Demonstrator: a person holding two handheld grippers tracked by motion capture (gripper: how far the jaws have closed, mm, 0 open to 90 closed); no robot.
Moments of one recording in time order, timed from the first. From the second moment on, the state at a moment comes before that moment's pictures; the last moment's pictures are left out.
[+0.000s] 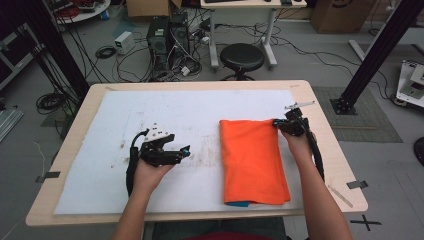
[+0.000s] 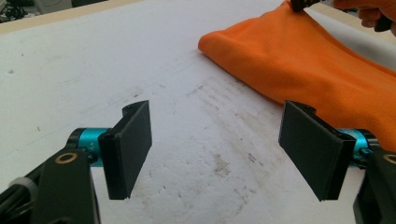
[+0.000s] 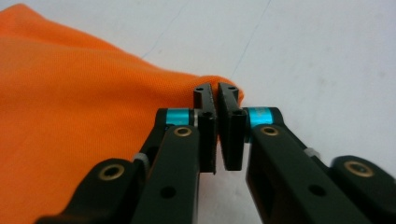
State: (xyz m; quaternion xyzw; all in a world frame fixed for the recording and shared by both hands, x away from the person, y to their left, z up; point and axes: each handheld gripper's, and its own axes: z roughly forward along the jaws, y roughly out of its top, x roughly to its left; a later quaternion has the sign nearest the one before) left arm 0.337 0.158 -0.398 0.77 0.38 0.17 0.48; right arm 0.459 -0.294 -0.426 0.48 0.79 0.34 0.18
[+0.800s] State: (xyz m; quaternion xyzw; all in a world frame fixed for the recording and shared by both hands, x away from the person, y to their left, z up) left arm 0.338 0.170 -0.394 0.76 0.39 0.20 0.48; right arm 0.421 -0.301 -0.389 0.45 0.77 0.40 0.23
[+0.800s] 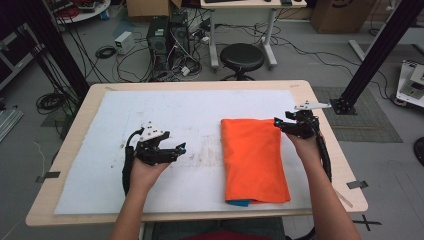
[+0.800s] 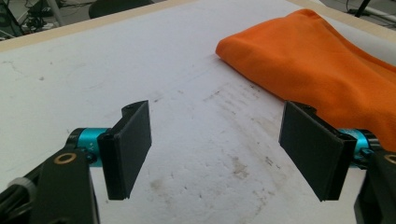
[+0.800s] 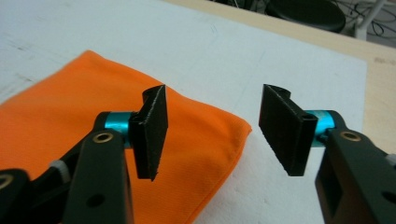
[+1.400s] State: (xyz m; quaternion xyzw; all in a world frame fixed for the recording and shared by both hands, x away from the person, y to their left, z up) left arm 0.340 0.204 -0.385 0.75 0.37 0.23 0.50; right arm 0.378 -0.313 -0.385 0.40 0.76 0.47 0.21
